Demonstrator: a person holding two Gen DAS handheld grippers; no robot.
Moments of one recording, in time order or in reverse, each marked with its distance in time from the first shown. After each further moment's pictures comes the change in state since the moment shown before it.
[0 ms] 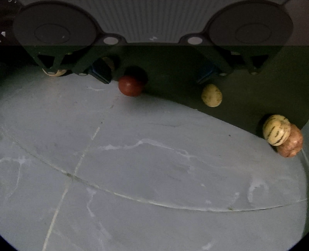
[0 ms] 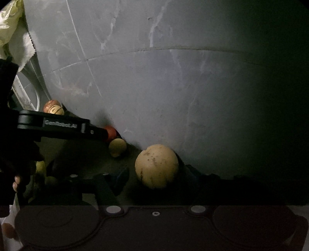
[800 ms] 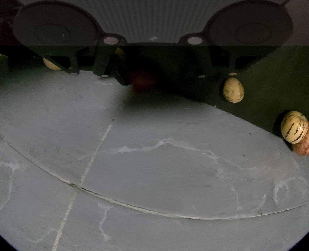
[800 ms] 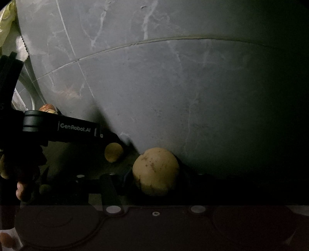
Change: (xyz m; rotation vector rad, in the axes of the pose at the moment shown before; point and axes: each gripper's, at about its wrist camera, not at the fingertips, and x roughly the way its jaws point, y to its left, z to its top) left arm 0.027 -0.008 -0.003 0.003 0.015 -0.024; right arm 0.008 0.001 -0.003 0.026 -0.014 -0.022
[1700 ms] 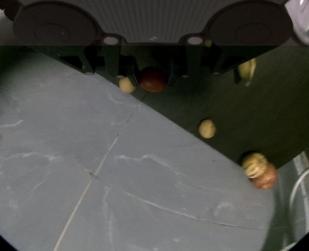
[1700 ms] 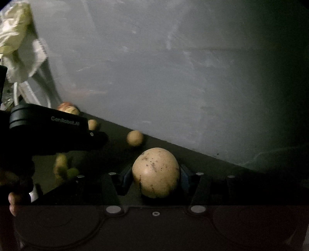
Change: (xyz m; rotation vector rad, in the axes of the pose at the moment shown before) left arm -0.057 0.012 -0.047 -0.256 -0.051 0.046; right arm -0.061 0.018 -0.017 0.007 -0.006 0.072
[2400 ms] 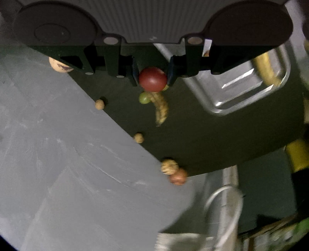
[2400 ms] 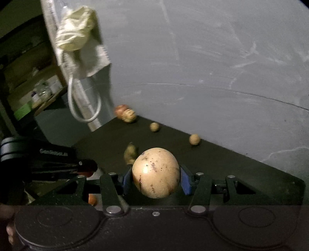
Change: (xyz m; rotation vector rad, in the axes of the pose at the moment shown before) left arm -0.195 0.026 -0.081 -0.268 -0.126 0.171; right arm -0.114 0.077 -0.027 -0.138 -0.064 0.162
